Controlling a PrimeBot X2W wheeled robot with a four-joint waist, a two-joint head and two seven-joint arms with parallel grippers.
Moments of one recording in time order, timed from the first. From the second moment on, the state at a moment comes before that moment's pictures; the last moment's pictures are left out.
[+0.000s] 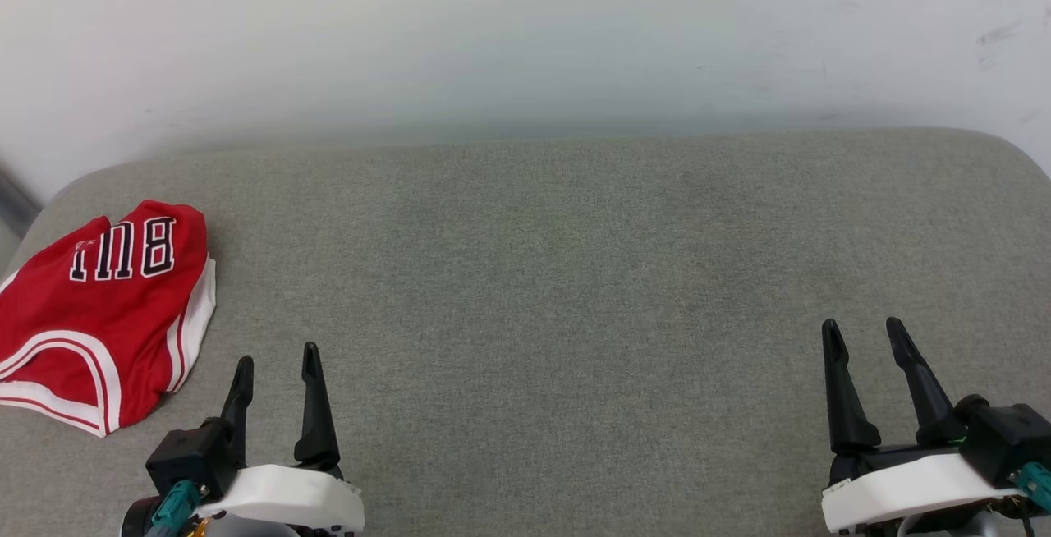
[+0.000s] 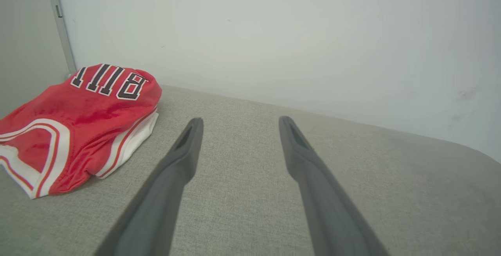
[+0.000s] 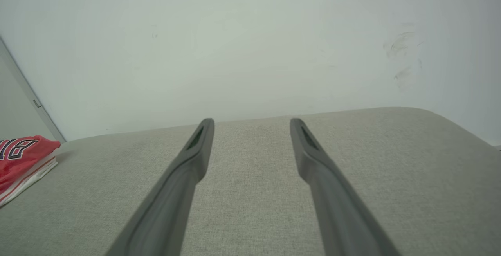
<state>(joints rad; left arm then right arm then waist) 0.03 0.06 -0.01 0.04 -0.28 0.06 -0.21 0.02 -0.05 -0.01 0.05 0.21 0.13 -0.20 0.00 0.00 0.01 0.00</state>
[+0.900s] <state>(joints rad) 0.05 0.05 -0.01 0.07 -0.13 0.03 -0.26 0.04 -0.05 0.00 0.04 0.12 0.13 -0.26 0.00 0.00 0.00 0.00</state>
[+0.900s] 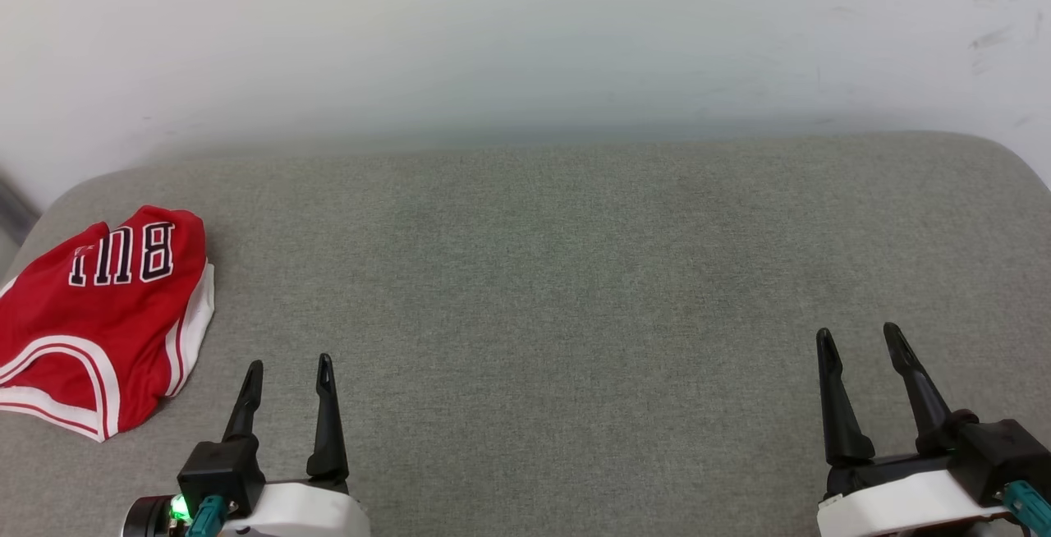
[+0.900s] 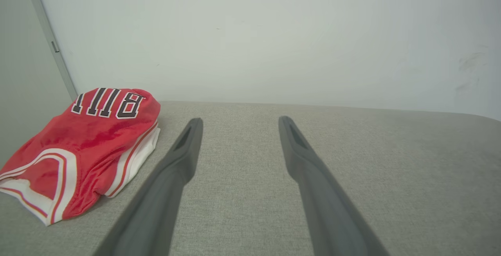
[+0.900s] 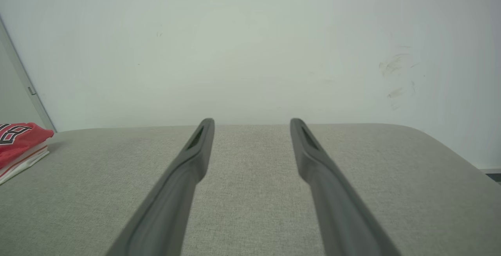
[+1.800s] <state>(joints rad) 0.04 0.05 0.01 0.08 -0.14 0.04 -0.26 0.06 -0.05 0.00 0.02 0.12 0.13 -0.26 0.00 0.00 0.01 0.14</state>
